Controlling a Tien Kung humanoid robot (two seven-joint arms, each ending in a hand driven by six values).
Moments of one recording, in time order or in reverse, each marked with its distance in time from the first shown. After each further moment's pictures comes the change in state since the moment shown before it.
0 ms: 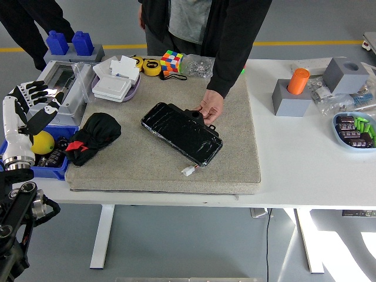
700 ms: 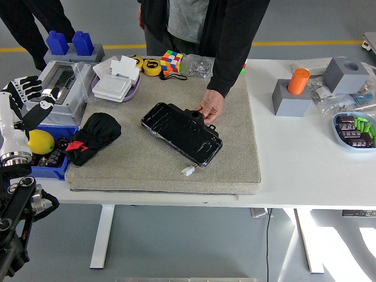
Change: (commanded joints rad) left arm -0.037 0.007 -0.008 0.036 -0.007 0.019 -0.017; right arm 0.021 -0.005 -0.054 0.005 0.029 0.002 -0.001
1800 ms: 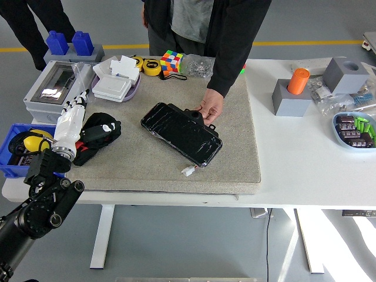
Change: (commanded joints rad) left arm -0.174 -0.004 0.257 0.226 0.652 0.026 0.388; right arm -0.023 0.006 -0.029 0.026 0.013 0.005 0.002
